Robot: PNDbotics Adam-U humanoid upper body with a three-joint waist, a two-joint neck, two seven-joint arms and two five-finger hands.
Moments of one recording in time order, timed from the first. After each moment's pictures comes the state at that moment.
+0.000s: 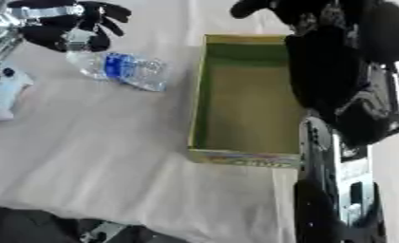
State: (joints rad) left arm -0.71 0.85 -0.26 -1.31 0.08 -0.20 -0.60; right arm -0.49 0.17 0.17 -1.94 -0.17 -0.45 0.59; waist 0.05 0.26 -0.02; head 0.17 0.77
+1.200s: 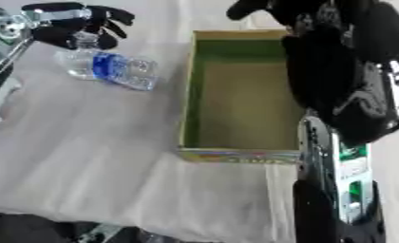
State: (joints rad) left arm -0.76 0.78 -0.26 -1.19 0.03 -0.22 -0.64; right arm -0.49 0.17 0.17 -1.94 -0.18 -0.44 0.60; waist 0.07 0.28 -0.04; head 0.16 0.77
